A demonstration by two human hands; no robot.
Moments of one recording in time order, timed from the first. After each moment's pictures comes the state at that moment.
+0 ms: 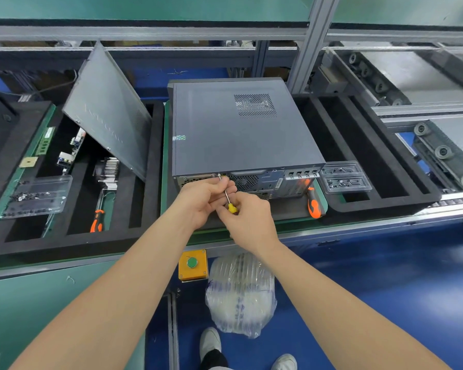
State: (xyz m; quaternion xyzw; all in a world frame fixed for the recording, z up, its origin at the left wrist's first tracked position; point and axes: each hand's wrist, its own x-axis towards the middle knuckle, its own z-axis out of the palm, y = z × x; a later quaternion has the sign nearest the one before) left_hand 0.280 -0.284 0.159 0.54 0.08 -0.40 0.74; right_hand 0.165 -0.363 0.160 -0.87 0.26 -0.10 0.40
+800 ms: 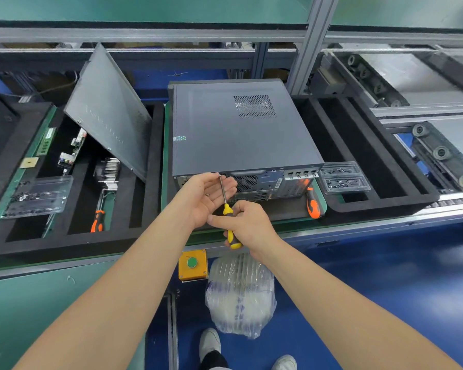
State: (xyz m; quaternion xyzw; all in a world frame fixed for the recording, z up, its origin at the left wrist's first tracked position) left_hand 0.284 -0.283 0.161 0.45 0.12 -0.43 0.77; right_hand 0.161 -0.362 0.151 -0.68 0.32 0.00 0.66
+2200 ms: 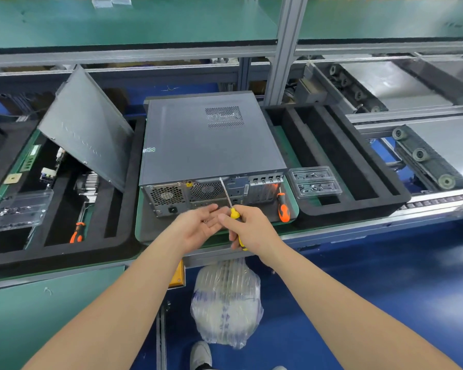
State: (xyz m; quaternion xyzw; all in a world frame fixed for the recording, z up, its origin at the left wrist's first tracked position) left_hand 0.228 -0.321 0.124 0.44 0.14 -0.48 0.75; right_hand 0.105 -0.441 0.149 -0.77 0.22 -0.02 0.59
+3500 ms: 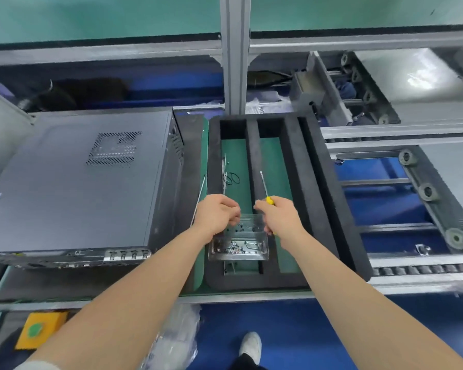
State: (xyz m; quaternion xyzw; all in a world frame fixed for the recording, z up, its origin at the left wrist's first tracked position) left_hand 0.229 -0.714 0.106 0.82 -0.04 -0.30 0.48; right_hand 0.142 -0.864 0.091 -0.71 0.39 0.00 0.59
